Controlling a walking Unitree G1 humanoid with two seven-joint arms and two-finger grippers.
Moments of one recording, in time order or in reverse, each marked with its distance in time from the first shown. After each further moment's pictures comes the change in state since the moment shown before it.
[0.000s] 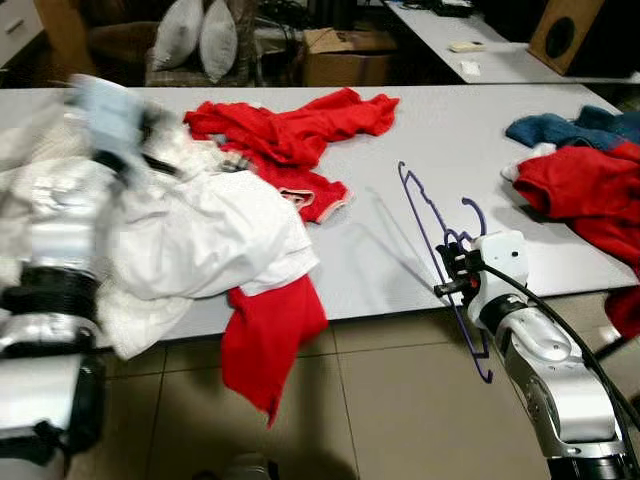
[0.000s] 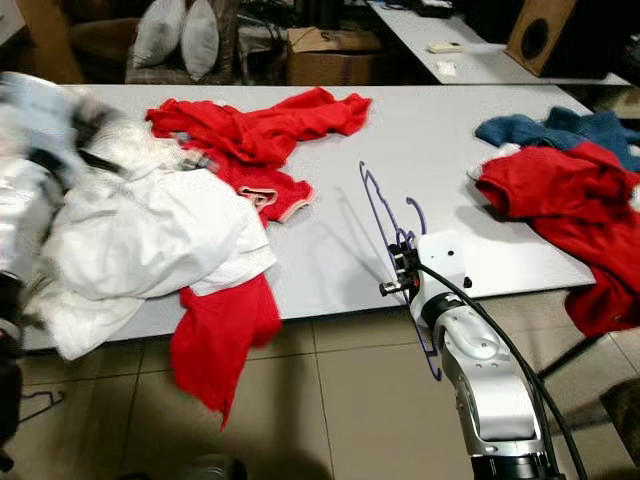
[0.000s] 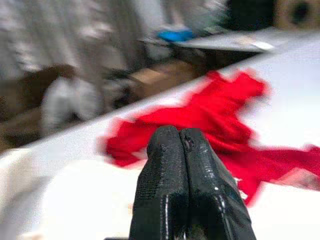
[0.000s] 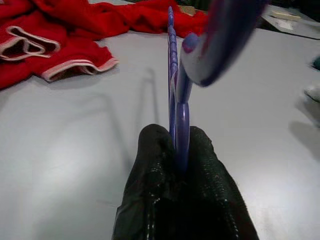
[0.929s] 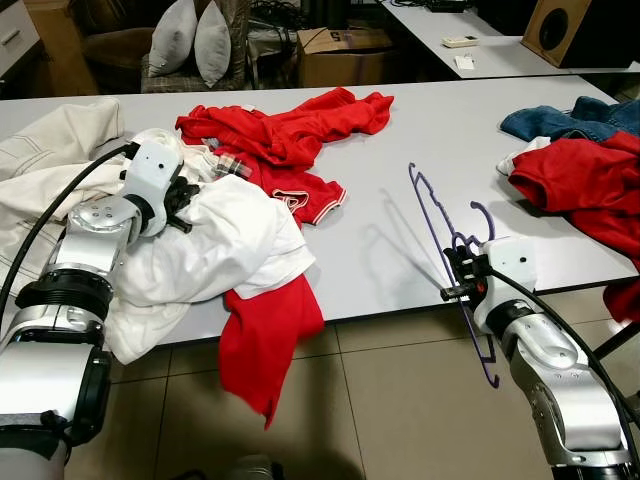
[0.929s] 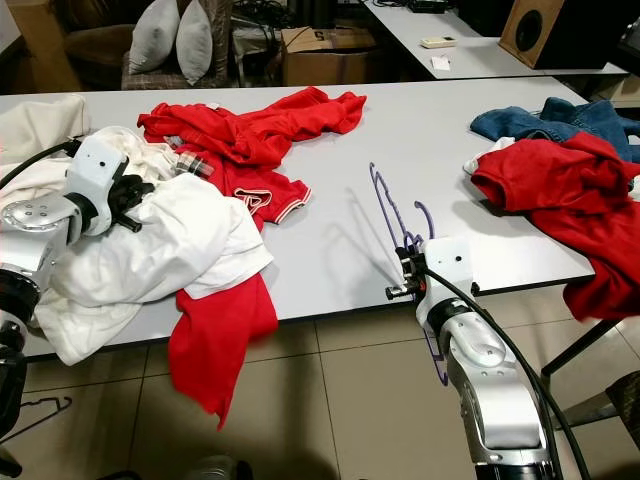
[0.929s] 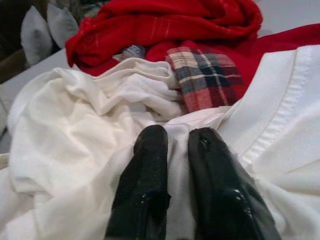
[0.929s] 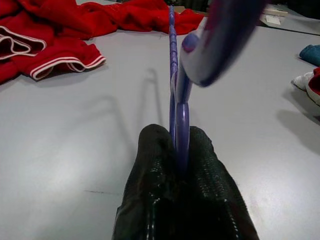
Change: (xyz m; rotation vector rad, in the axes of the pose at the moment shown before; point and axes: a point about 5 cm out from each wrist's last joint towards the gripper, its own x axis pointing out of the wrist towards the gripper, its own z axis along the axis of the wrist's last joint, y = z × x) left arm -0.002 -0.001 -0.053 0.092 0.321 -0.045; right arm -0.006 -0.004 -0.005 0.004 0.000 -0.027
